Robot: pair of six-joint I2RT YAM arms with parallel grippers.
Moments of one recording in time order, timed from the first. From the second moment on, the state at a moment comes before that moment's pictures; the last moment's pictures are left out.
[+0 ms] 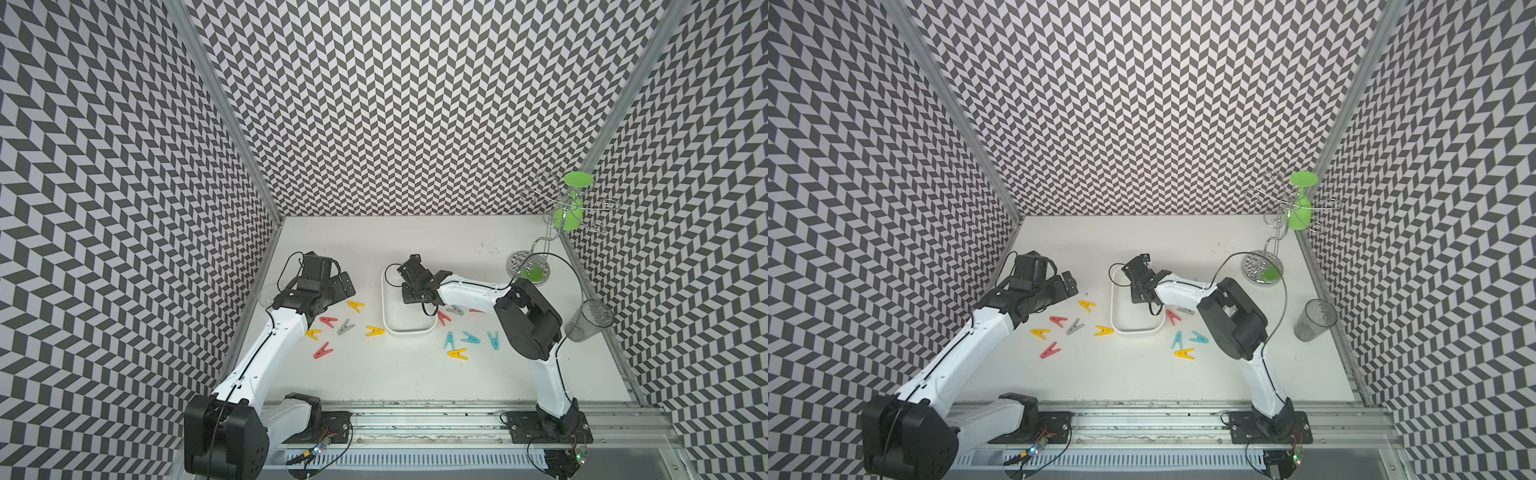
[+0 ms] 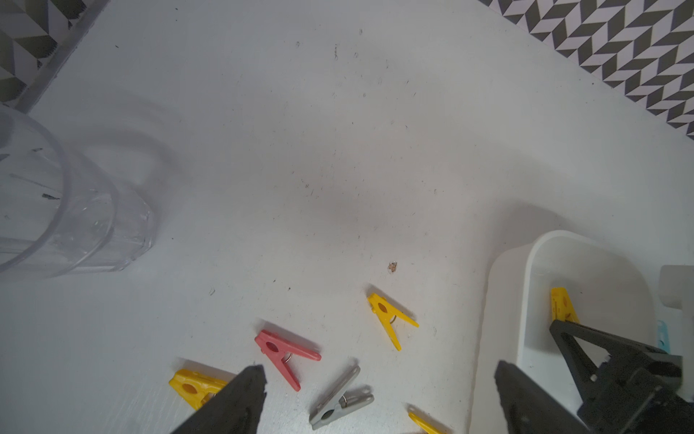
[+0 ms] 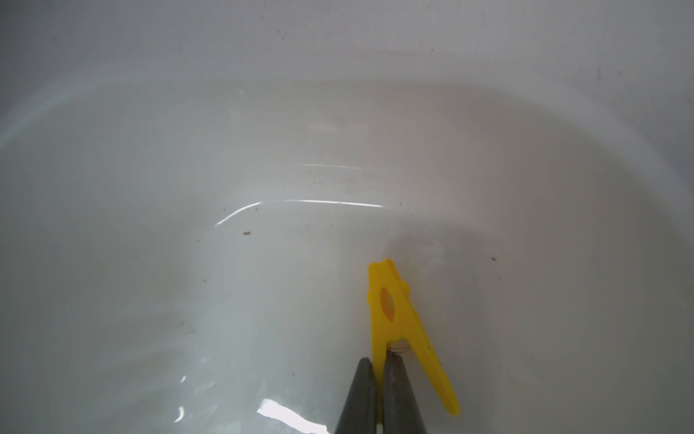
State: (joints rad) left arm -0.20 1.16 0.91 -0.62 -0.11 -0.54; right arm 0.78 2.12 1.49 -0.40 0.24 0.60
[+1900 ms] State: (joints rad) left arm -0.16 1.15 0.94 -0.58 -0.19 -0.49; right arm 0.34 1.79 1.19 -0.37 0.06 0.39
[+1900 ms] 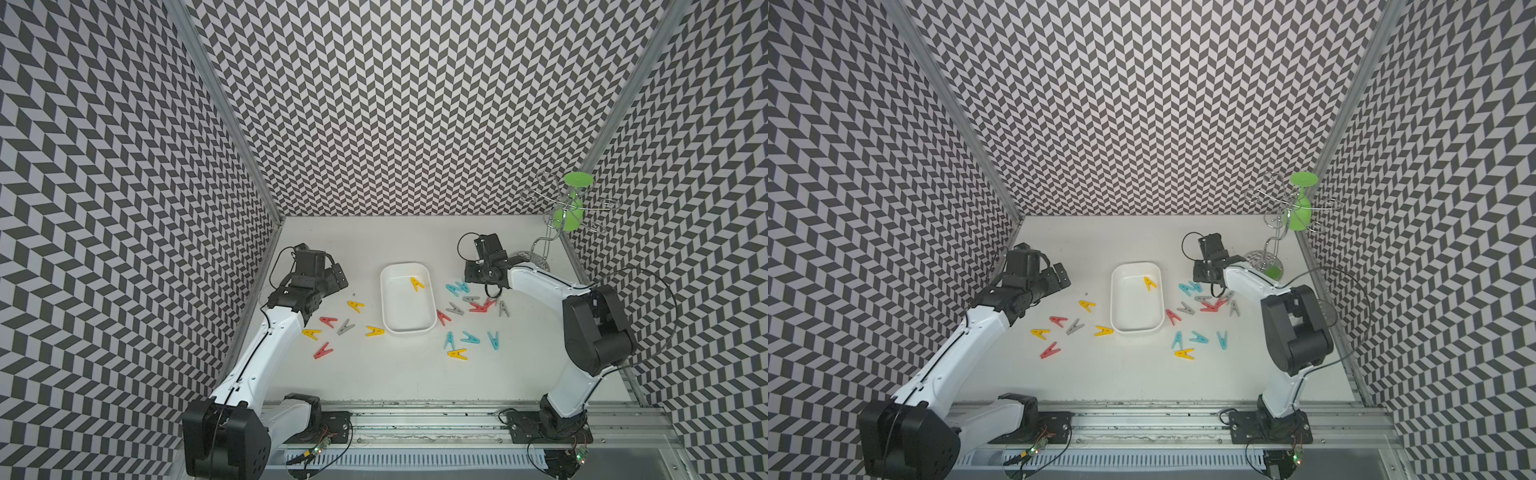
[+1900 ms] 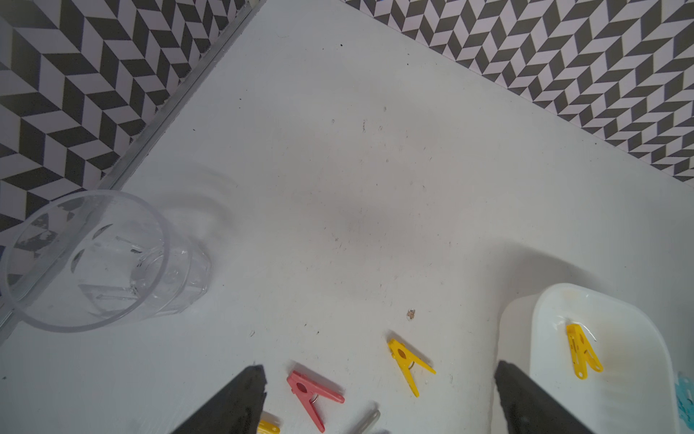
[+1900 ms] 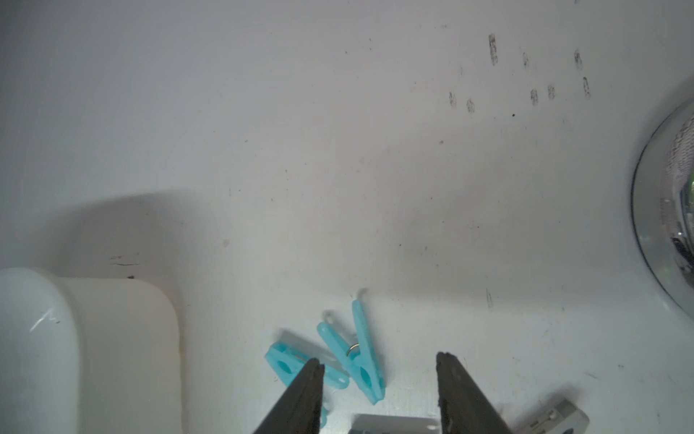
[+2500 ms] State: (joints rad) left arm -0.16 1.18 0.94 -0.58 -0.17 -0.49; right arm 0.33 1.96 1.26 -0.35 0.00 0.35
